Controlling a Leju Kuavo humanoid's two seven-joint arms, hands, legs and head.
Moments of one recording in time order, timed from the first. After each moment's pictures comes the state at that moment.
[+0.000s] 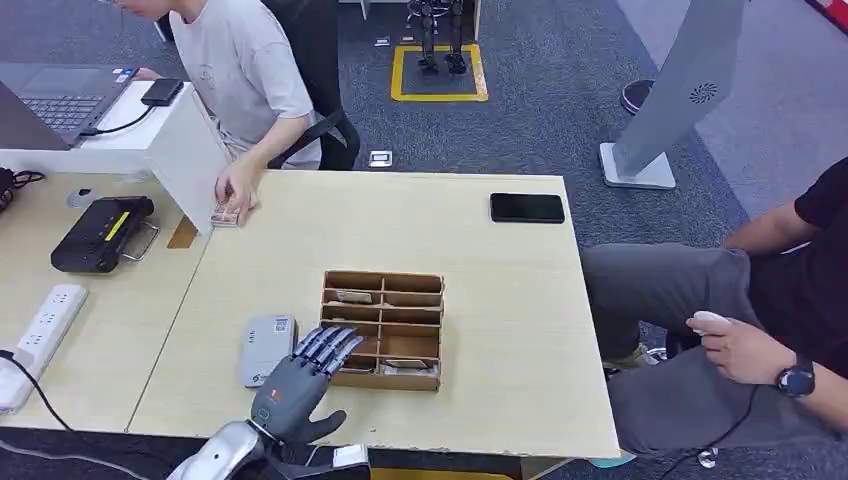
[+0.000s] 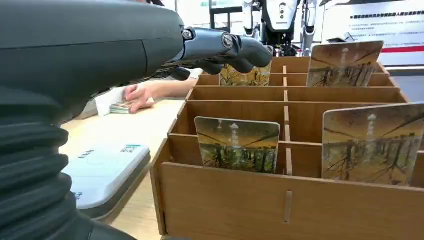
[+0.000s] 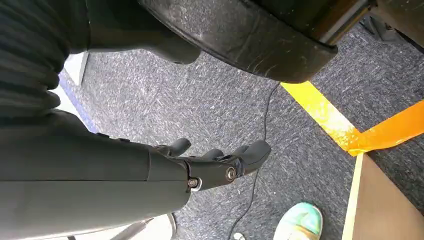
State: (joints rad) left arm -0.05 0.26 -0.63 -1.53 -1.07 0.29 -0.01; right arm -0.03 0.15 -0.56 -0.11 1.57 -0.26 -0.09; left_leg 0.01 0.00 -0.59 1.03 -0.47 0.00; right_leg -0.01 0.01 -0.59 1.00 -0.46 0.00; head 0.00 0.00
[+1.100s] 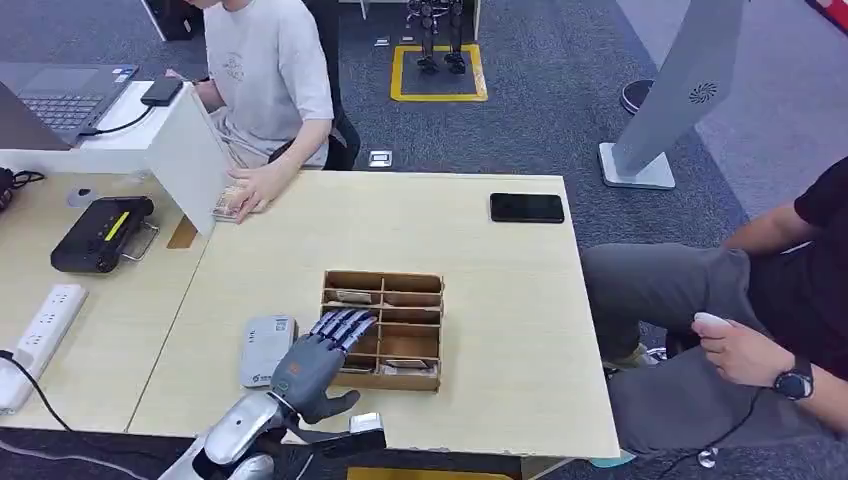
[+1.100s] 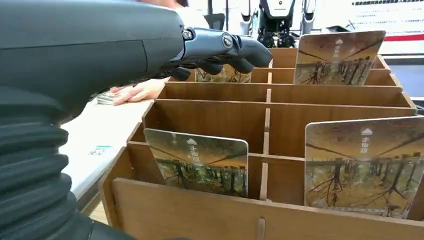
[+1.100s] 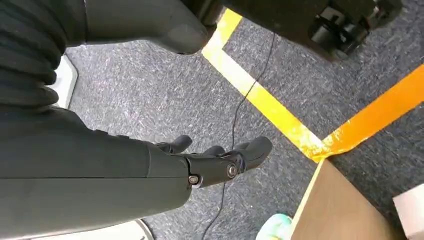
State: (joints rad) left arm -0.17 0.18 -0.65 -1.40 -1.01 0.24 -0.03; right arm -0.14 0.20 -0.54 -0.22 1.46 -0.07 -0.01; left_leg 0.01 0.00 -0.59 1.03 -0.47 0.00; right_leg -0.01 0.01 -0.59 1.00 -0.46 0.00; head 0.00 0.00
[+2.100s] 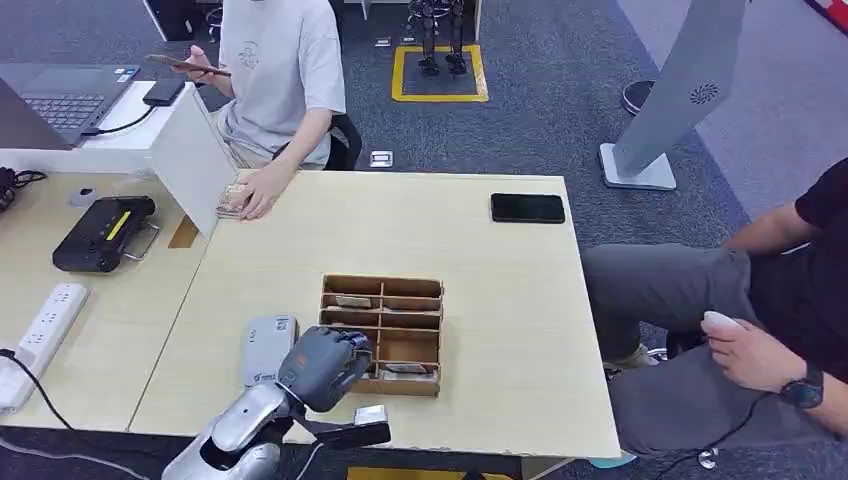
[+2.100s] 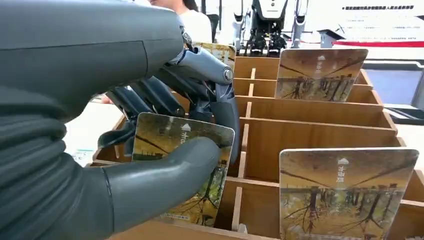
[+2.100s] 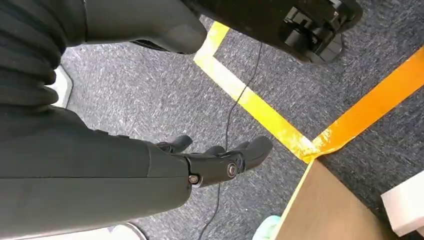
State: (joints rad) left arm -0.21 0.16 -0.67 -1.36 -0.96 0.23 -0.07; right arm -0.16 0.22 -0.46 -0.26 1.33 -0.03 0.03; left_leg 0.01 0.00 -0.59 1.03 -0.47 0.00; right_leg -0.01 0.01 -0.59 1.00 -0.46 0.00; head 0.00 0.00
